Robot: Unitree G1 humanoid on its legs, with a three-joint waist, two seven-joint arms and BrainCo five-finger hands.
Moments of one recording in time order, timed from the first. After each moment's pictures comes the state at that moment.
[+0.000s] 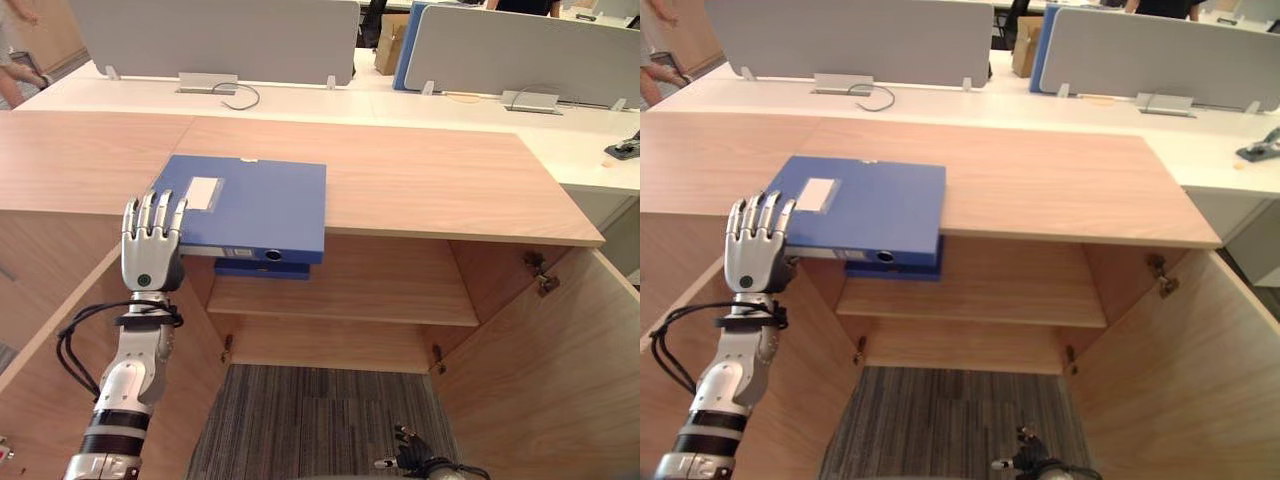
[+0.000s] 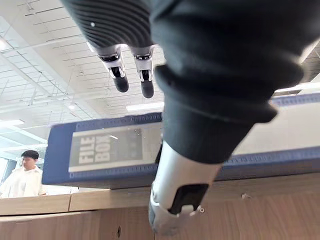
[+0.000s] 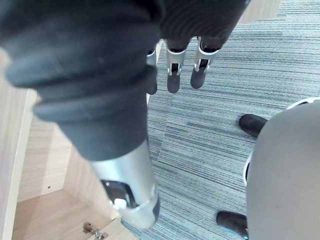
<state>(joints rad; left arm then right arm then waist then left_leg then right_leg) -0.14 0.49 0.02 0.11 1.18 0.04 0.55 0.05 -0.08 0.02 1.09 -0.18 -0.08 0.02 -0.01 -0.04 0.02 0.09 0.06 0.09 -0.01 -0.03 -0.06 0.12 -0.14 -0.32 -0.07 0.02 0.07</state>
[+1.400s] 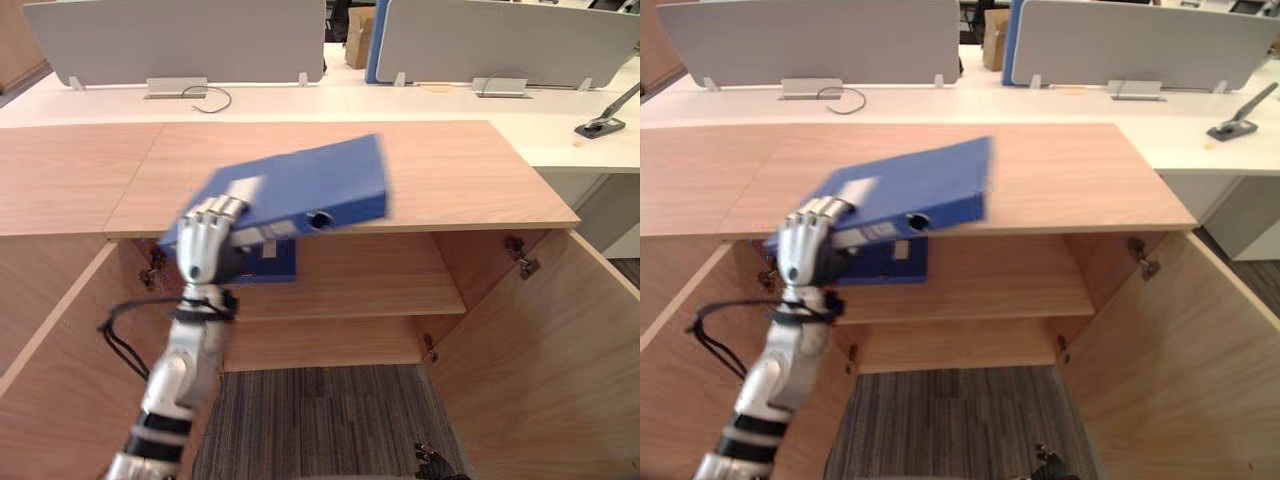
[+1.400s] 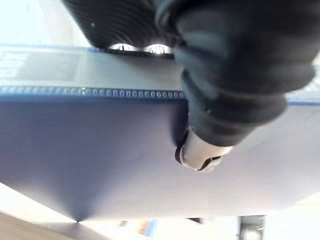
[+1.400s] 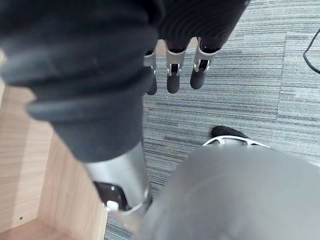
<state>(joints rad) -0.06 0.27 -0.22 -0.30 0.87 -0.10 0.45 0.11 -0.14 0.01 1.08 -0.17 -0.07 0.02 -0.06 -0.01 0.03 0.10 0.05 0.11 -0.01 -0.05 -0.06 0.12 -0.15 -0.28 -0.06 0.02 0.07</state>
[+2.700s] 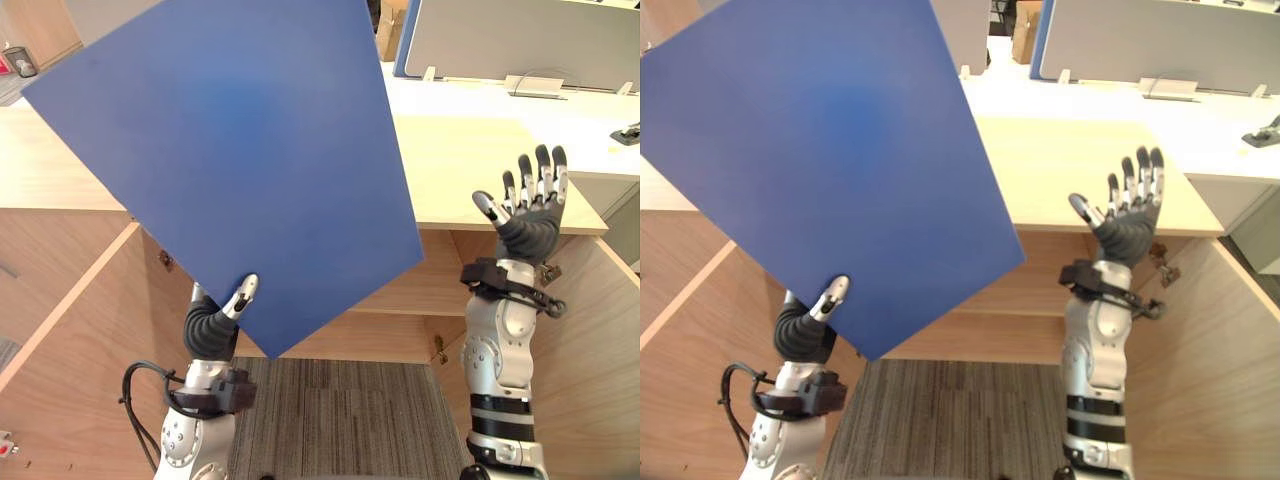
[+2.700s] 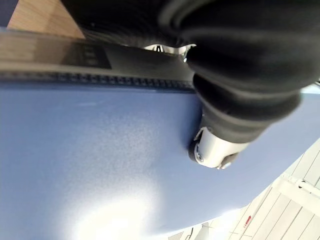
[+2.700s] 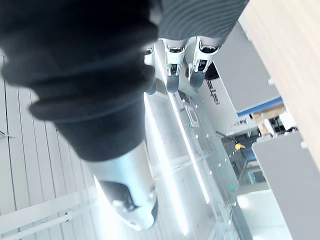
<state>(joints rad) 0.38 0.14 -0.23 -0.60 -0.48 -0.24 0.01 -0.28 -0.11 -0.16 -0.15 0.46 -0.25 -0.16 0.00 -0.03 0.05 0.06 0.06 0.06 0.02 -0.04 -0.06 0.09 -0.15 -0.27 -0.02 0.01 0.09</state>
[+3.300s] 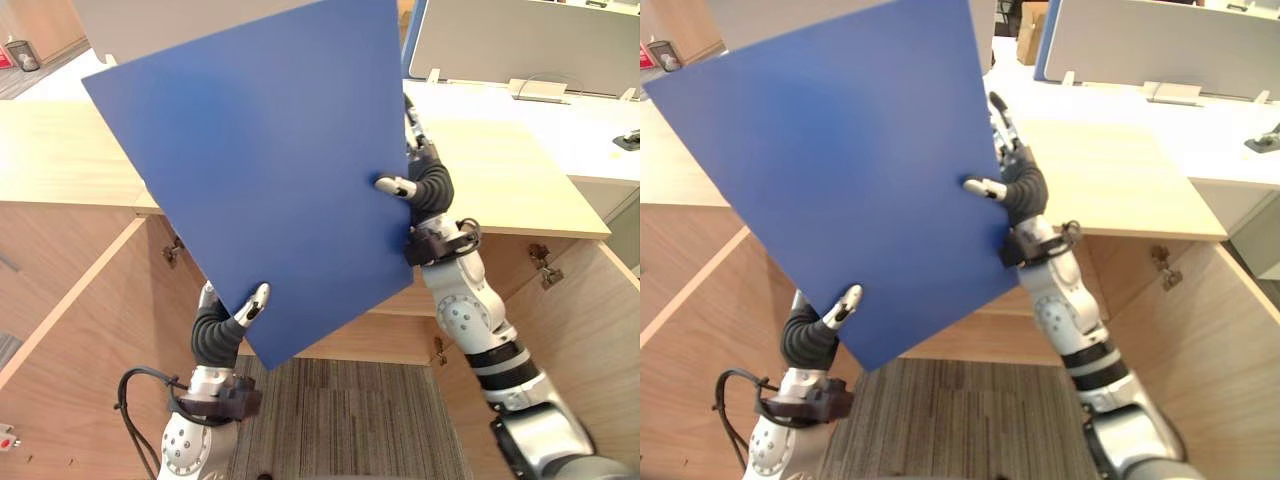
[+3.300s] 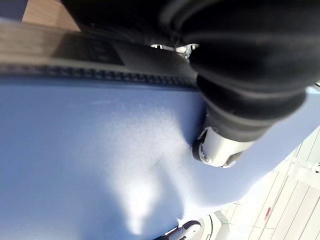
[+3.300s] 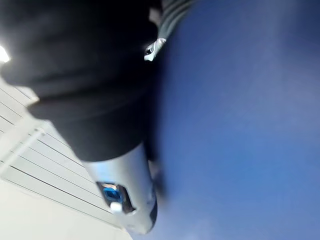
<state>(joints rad) 0.42 0.17 -0.26 -0.60 -0.36 -0.25 0.04 -0.59 -0.49 0.38 -0.04 0.97 -0.16 0.13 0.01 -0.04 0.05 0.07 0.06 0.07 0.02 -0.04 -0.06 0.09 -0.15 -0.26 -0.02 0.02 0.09</state>
